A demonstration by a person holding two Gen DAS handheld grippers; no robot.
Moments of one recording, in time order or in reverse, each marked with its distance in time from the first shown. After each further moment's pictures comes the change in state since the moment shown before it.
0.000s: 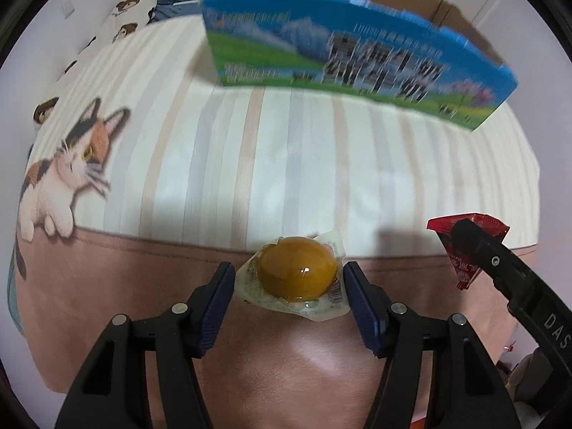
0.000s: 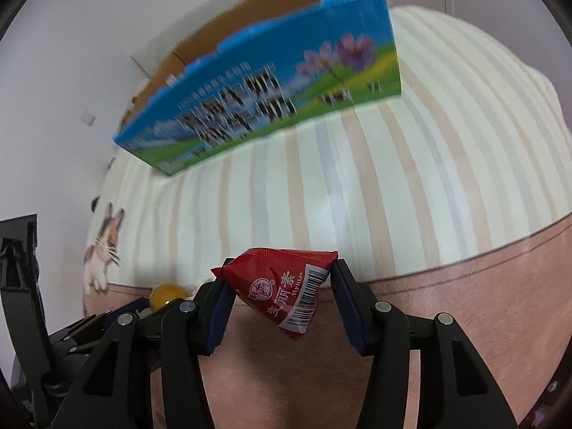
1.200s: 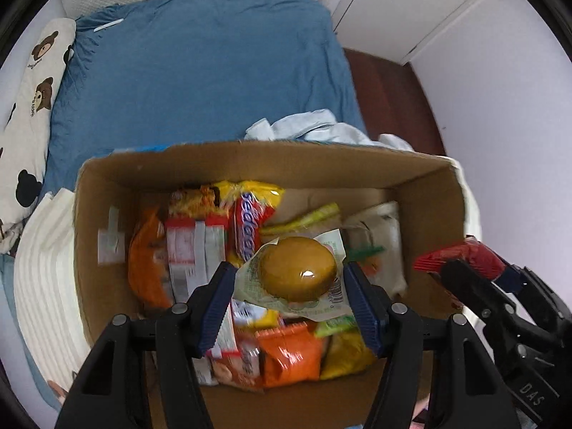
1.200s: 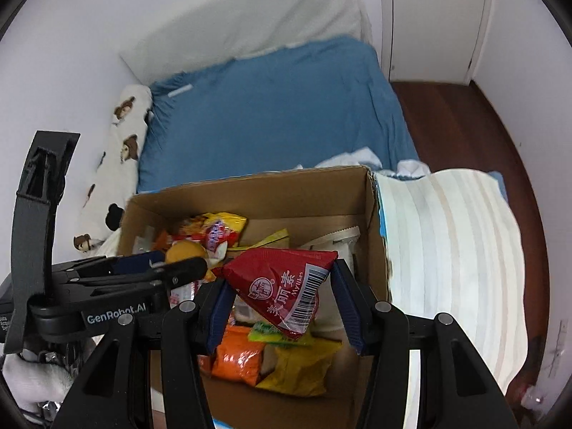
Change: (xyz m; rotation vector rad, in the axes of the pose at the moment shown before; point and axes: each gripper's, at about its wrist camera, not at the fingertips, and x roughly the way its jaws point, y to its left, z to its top) left arm 0.054 -0.085 0.370 0.105 0.177 -0.128; right arm 0.039 0.014 0.365 -0.109 0.104 -0.096
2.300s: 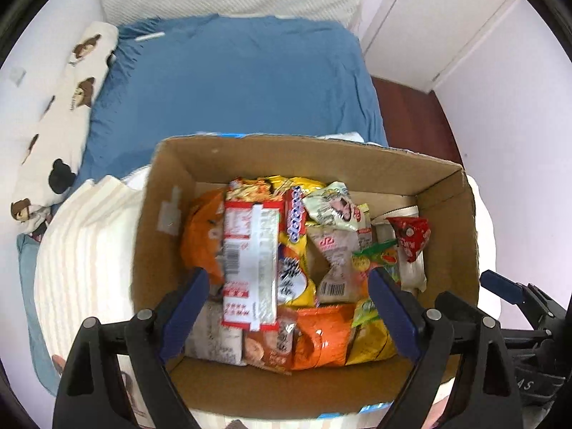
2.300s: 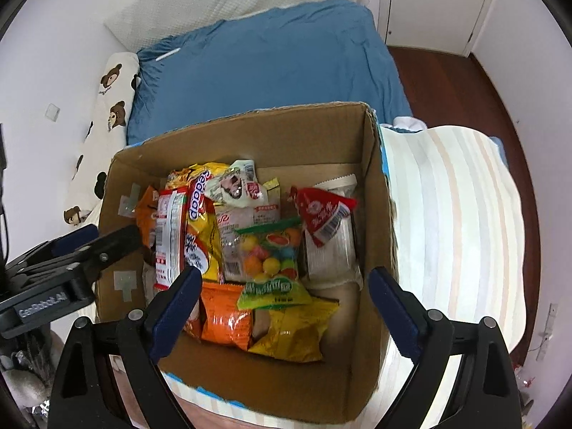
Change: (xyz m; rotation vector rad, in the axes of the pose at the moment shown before) left arm -0.052 0.023 -0.052 -0.075 -0.149 0.097; right arm 0.008 0.008 -0.034 -0.016 0.132 -0.044
